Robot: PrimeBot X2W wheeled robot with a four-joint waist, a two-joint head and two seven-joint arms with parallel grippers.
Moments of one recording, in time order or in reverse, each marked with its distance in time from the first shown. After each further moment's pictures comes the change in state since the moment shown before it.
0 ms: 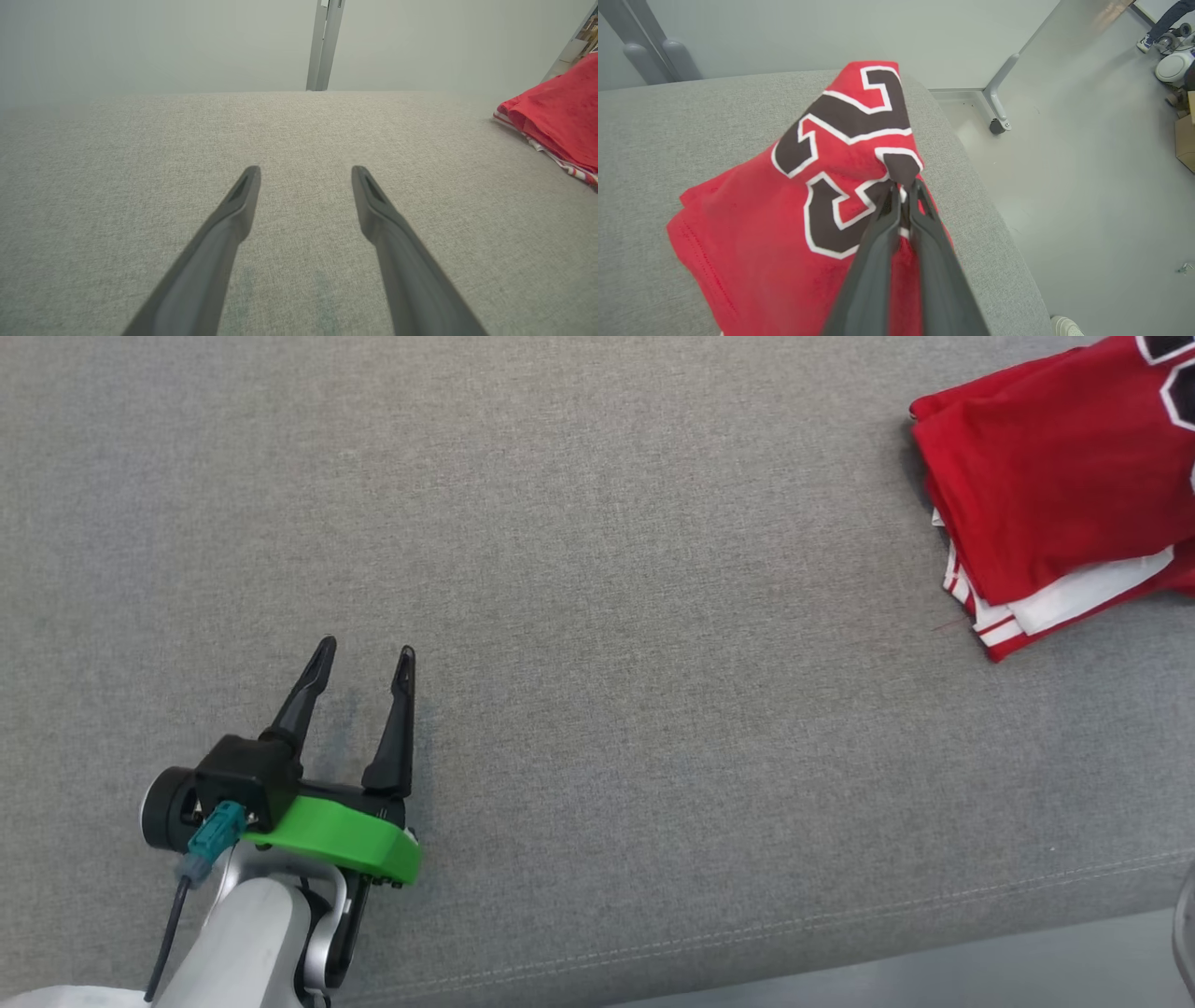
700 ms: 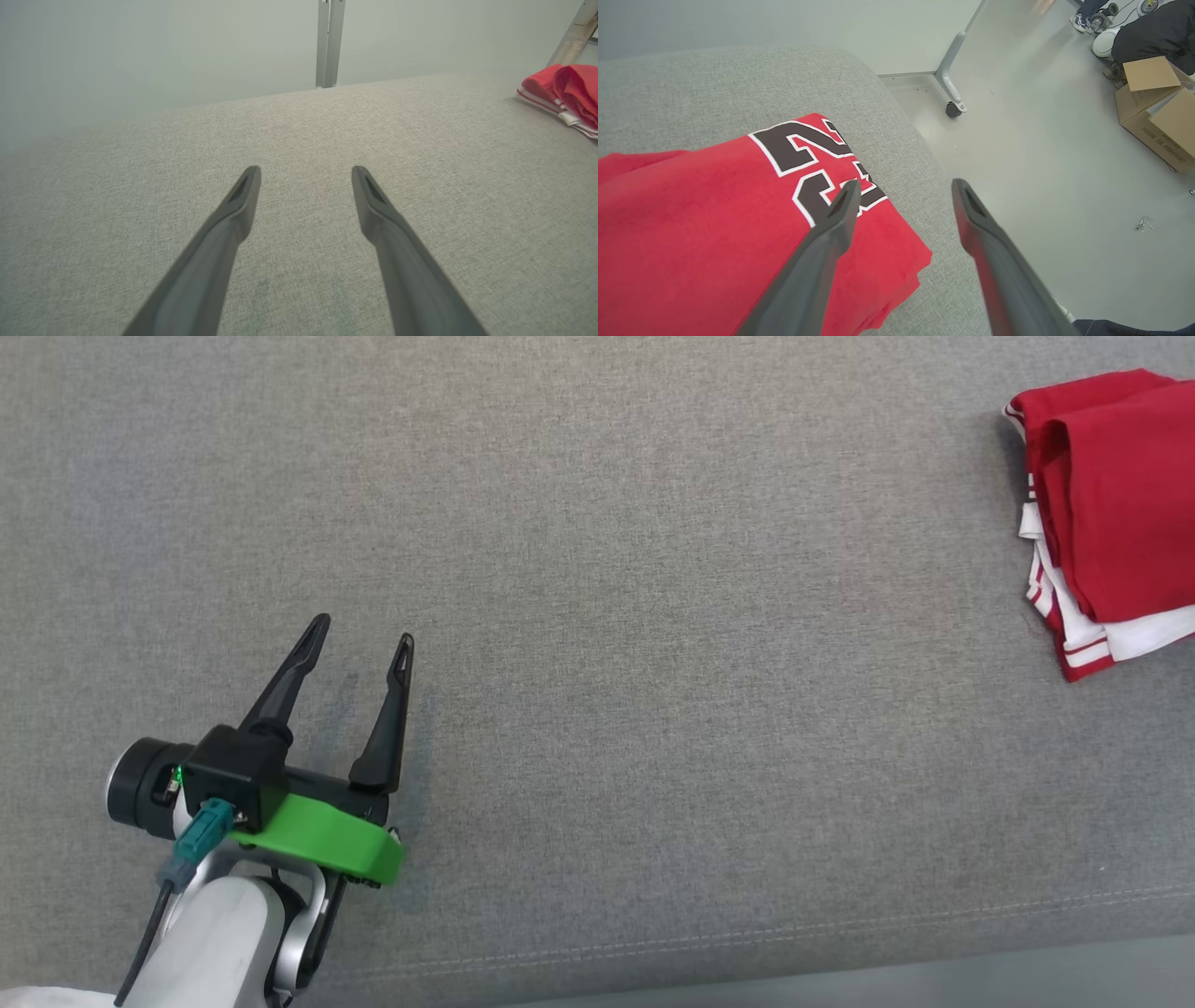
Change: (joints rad) left arm 0.001 0.092 -0.031 -0.135 0.055 0.007 0.059; right arm -0.004 -0.038 -0.403 0.162 -0.304 0.000 -0.283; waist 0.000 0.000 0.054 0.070
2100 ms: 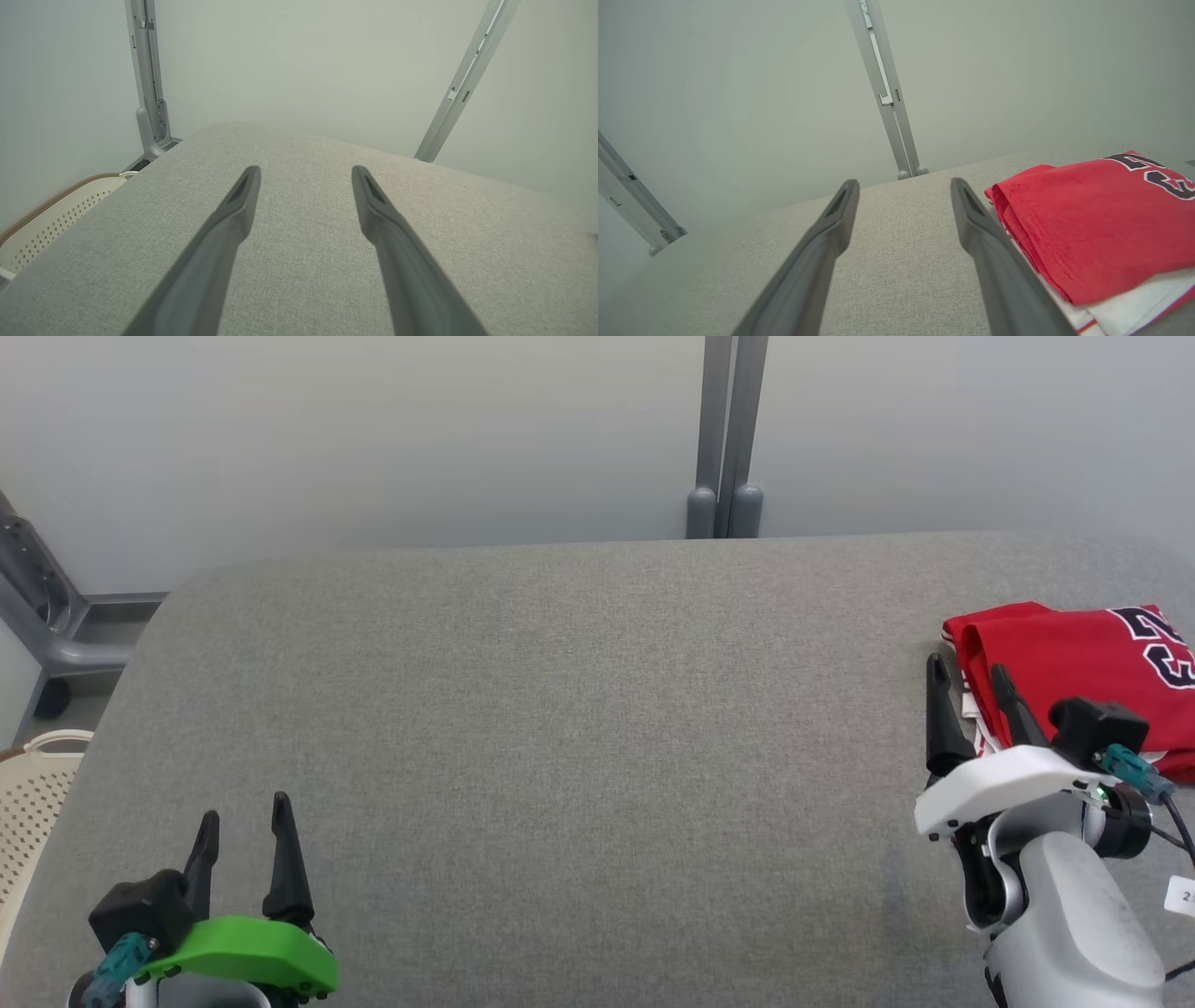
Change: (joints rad) left arm 0.235 -0.077 0.178 0.183 -0.227 0.114 -0.059; right arm 0.590 0.244 0.681 -0.142 0.824 -0.001 -0.531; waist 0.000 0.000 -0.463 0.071
